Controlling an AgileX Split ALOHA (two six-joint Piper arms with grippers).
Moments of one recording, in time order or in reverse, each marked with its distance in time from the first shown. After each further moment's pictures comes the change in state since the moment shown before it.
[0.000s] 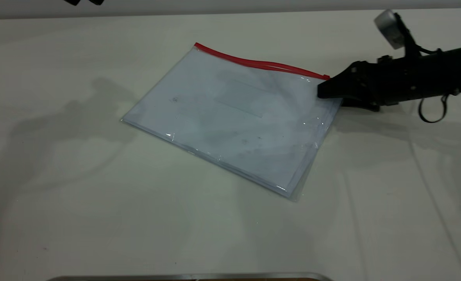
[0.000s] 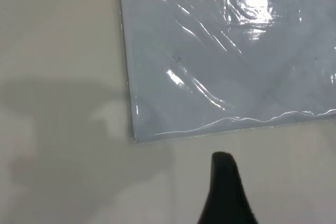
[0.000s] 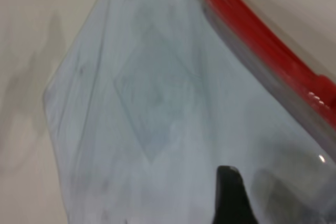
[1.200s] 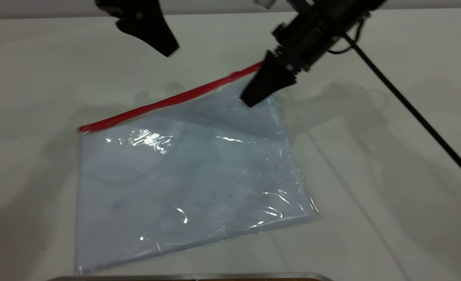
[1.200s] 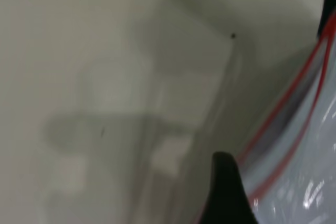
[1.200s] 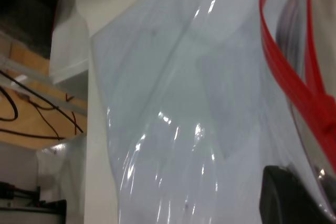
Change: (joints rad) left arm -0.178 0.227 -0.113 -0.077 -0.010 0.484; right arm 0.335 -0.025 -0.511 -0.785 0.266 0.287
